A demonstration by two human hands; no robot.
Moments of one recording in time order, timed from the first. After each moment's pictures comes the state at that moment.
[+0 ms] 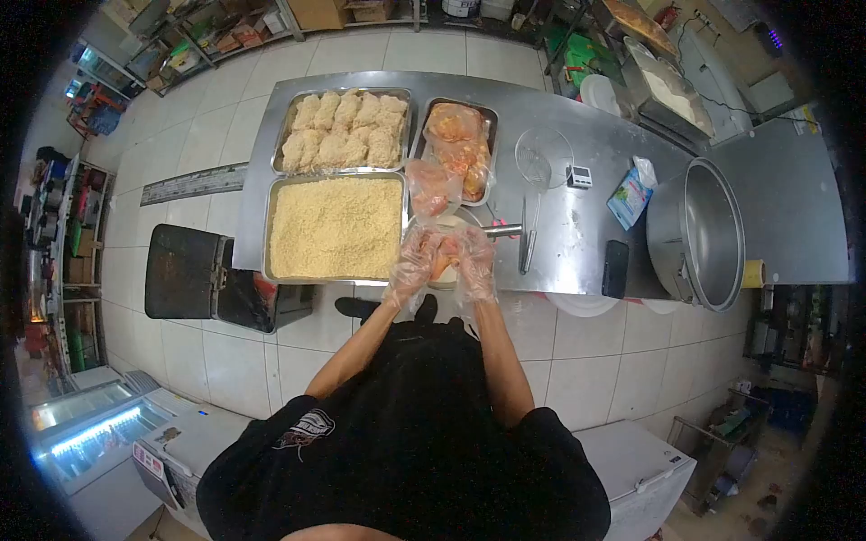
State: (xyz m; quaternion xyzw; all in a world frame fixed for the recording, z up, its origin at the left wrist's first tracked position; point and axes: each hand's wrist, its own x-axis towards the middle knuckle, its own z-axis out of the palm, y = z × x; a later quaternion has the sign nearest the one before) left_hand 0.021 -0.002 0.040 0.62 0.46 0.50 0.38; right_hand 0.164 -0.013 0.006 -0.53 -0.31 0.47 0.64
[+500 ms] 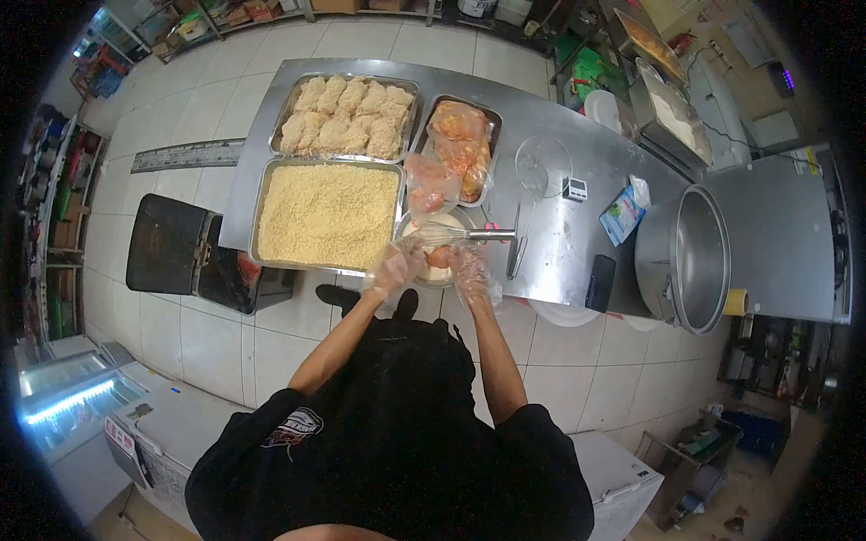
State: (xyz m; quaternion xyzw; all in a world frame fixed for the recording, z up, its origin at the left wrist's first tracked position) left_hand -0.004 -0.012 -0.001 0.79 0.52 0.21 0.25; right_hand 0.190 -0.019 -0.025 -0.69 -0.60 0.30 0.27
